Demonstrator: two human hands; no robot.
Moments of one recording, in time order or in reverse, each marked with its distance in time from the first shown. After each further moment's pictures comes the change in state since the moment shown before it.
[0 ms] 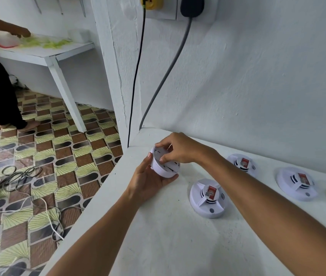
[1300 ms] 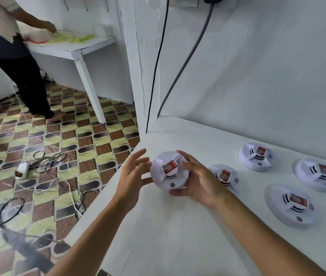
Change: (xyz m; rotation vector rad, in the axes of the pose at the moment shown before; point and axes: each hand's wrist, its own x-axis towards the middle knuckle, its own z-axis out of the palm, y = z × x) left_hand -0.113 0.014 0.012 0.594 0.491 0.292; right_hand -0.090 0.003 0.093 1.541 -0.147 0.185
